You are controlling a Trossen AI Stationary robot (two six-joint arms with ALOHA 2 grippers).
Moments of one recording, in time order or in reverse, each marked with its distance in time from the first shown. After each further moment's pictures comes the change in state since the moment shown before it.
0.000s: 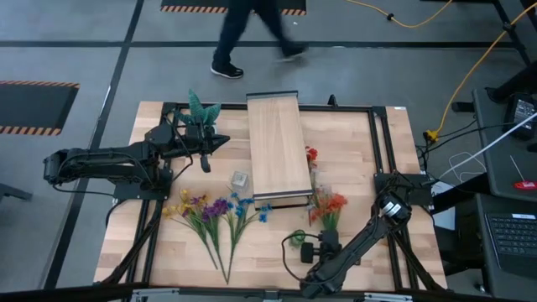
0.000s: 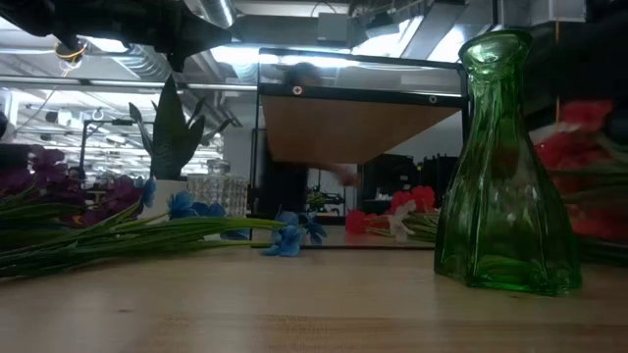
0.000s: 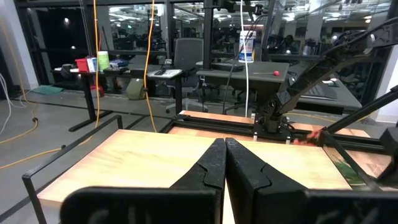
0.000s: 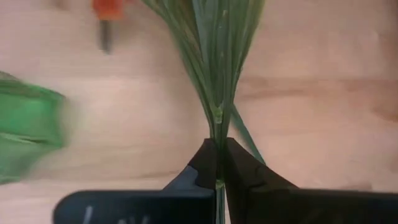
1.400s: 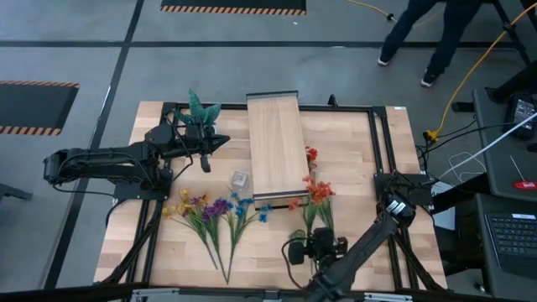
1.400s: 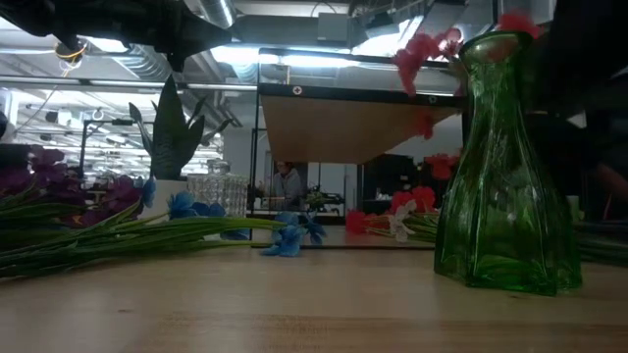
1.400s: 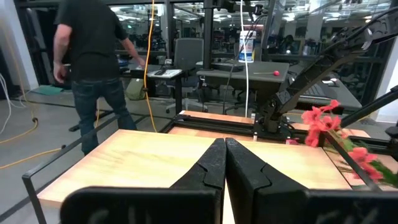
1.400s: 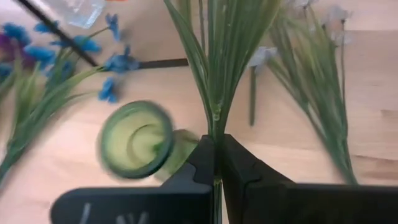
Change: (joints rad) left arm 0.000 0.000 0.000 0.000 0.000 0.000; right arm 0.020 -0.033 0.098 -0.002 0.525 0.005
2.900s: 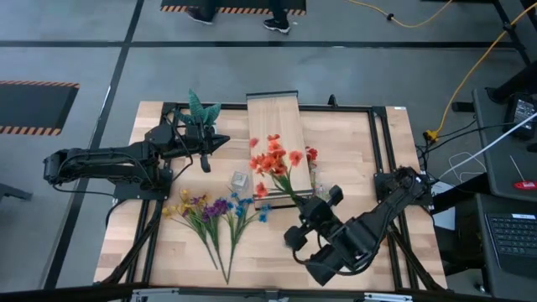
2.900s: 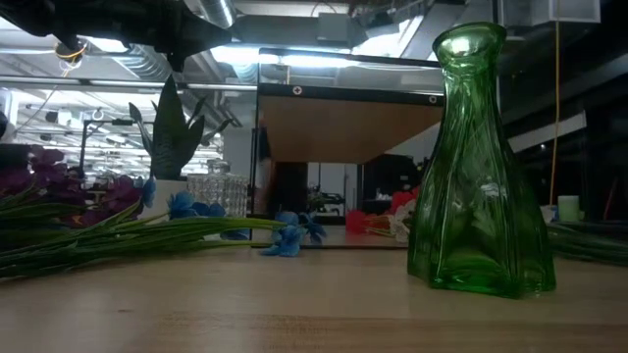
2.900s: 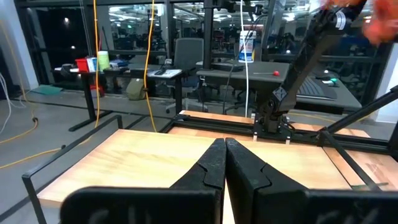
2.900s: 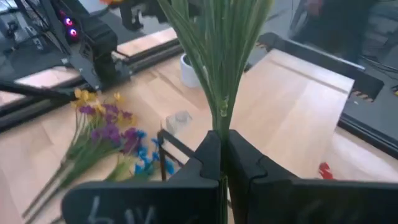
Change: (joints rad) left arm 0.000 0.000 0.000 0.000 0.000 0.000; right arm -0.104 -0.251 0.228 0.000 0.465 -1.049
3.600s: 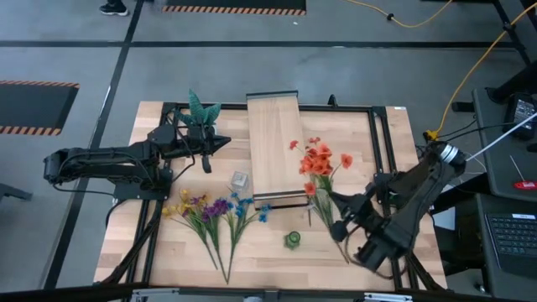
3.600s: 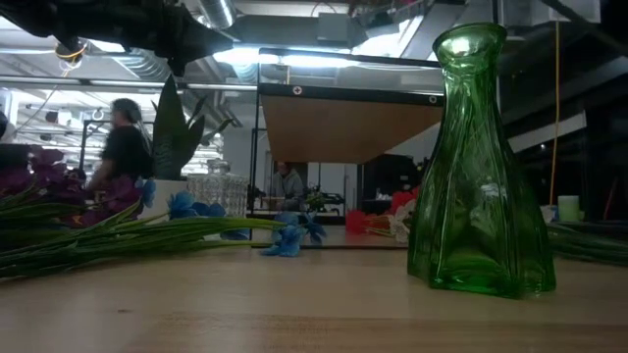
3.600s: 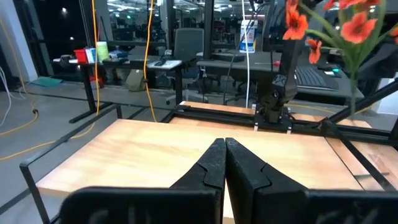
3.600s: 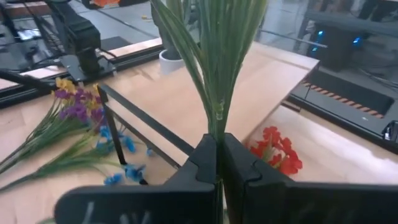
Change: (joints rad) left arm 0.000 0.016 0.000 -0.023 -0.001 0.000; right arm 0.207 -0.449 -0.890 0.127 0.118 0.396
